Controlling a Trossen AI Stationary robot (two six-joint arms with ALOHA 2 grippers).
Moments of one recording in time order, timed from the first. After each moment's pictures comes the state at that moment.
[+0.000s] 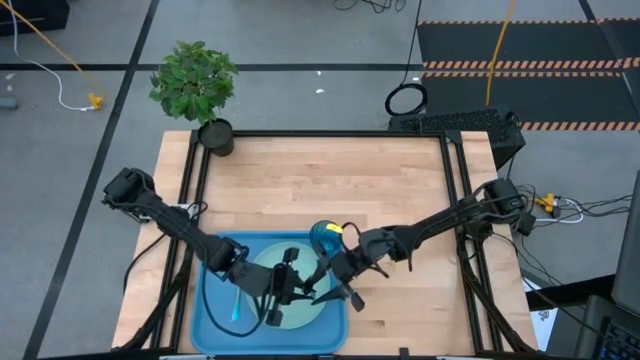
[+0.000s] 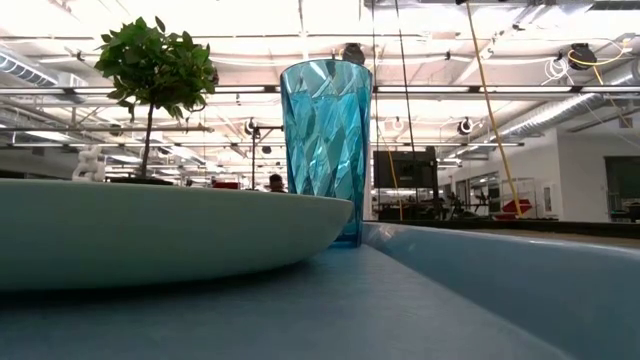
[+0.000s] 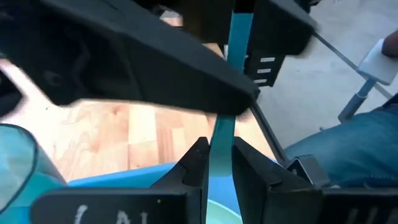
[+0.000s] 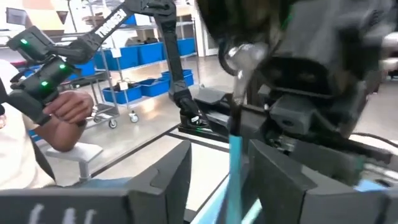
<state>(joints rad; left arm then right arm) -0.57 1.57 1.05 0.07 -0.27 -0.19 0.31 1.76 1.06 0.74 -0.32 0.15</state>
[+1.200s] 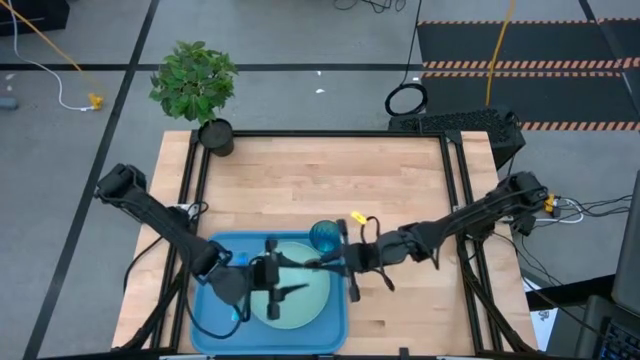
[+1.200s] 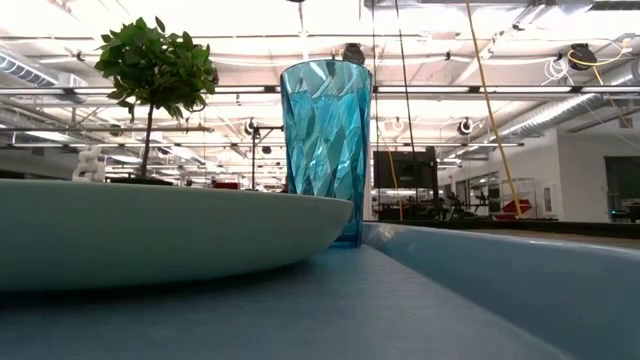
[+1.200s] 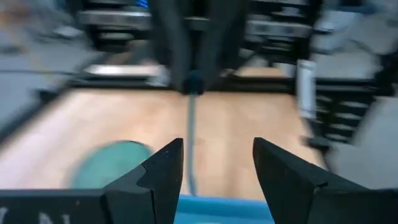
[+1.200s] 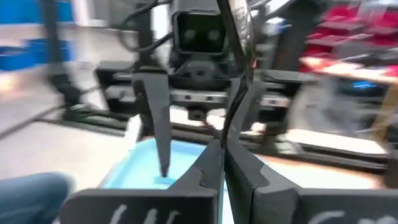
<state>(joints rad) -0.66 1.49 1.05 0.08 -0.74 -0.23 0.39 1.56 1.06 0.42 0.25 -0.03</state>
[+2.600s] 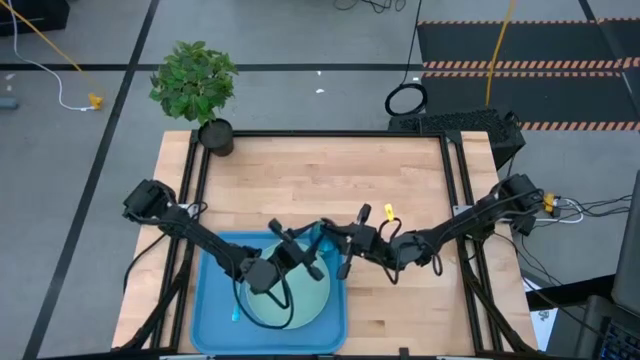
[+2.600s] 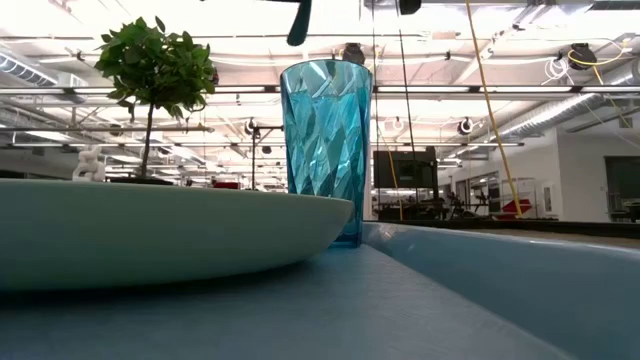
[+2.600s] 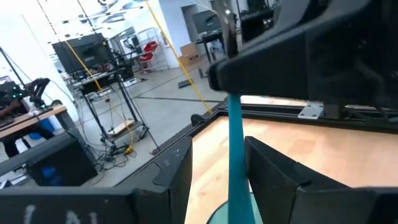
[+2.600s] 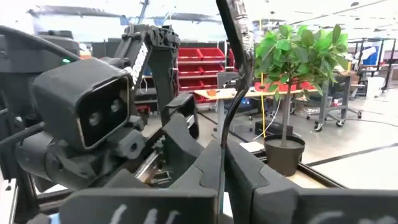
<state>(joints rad) -0.53 1.77 1.05 0.71 -1.26 0.25 0.42 1.63 0.90 0.91 0.77 -0.04</state>
